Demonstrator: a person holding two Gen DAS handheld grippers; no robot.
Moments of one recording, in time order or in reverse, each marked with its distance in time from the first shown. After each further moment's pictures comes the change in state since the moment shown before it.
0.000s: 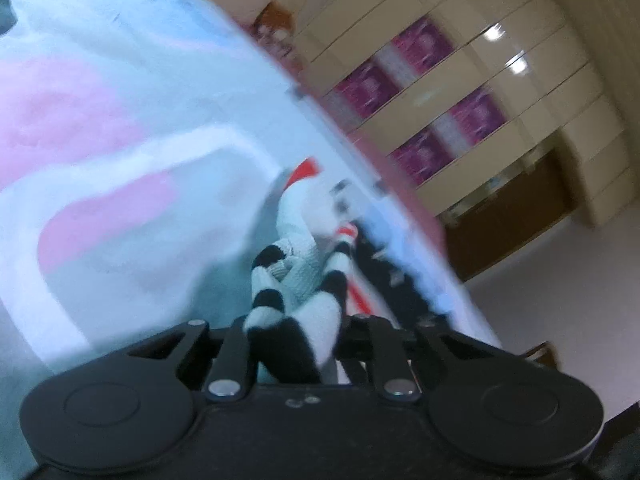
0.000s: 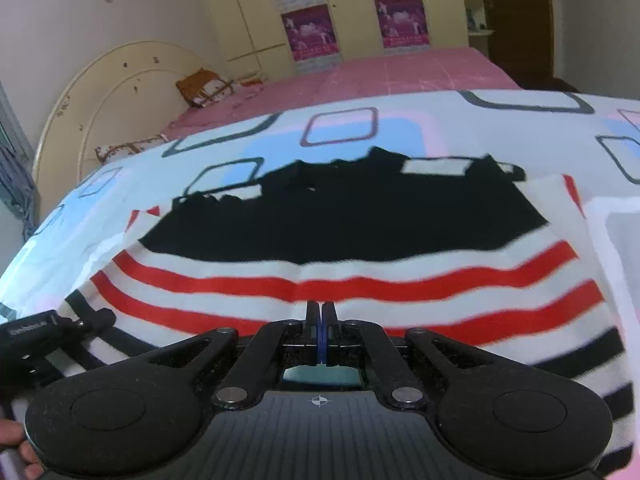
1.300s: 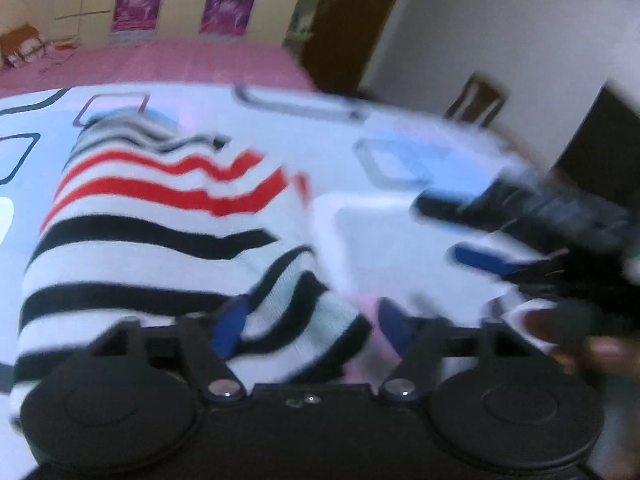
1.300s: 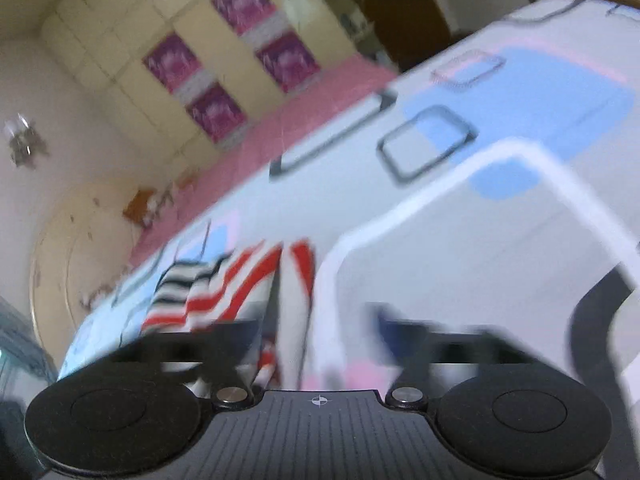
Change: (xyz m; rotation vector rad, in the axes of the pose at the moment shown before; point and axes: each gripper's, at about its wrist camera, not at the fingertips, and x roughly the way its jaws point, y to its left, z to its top) left arm 0.051 -0.279 -0.209 0.710 0.408 -0.141; right arm -0.126 -0.263 0.024 0.410 -0.179 0.005
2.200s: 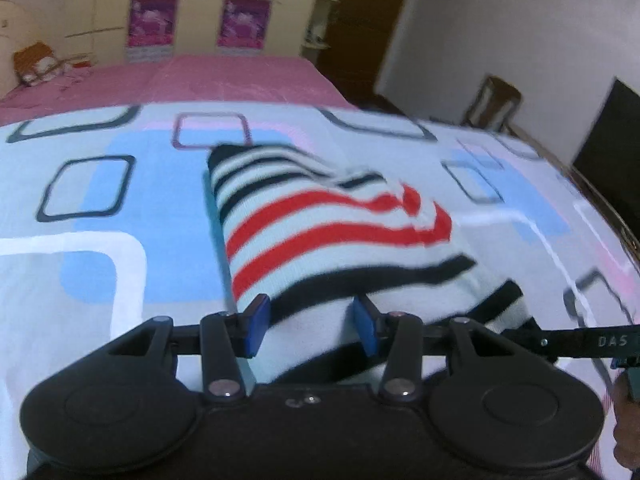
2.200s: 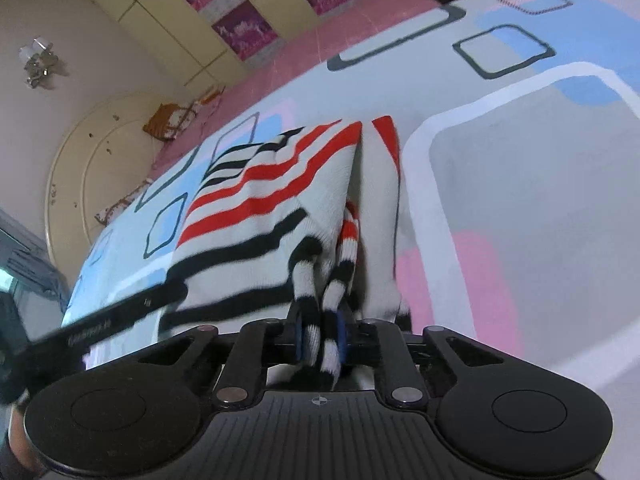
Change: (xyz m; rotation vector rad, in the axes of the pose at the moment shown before) left arm -0.015 0.126 0.027 0.108 0.037 0.072; right arm 0.023 0.068 -0.071 -0.059 0.264 0.004
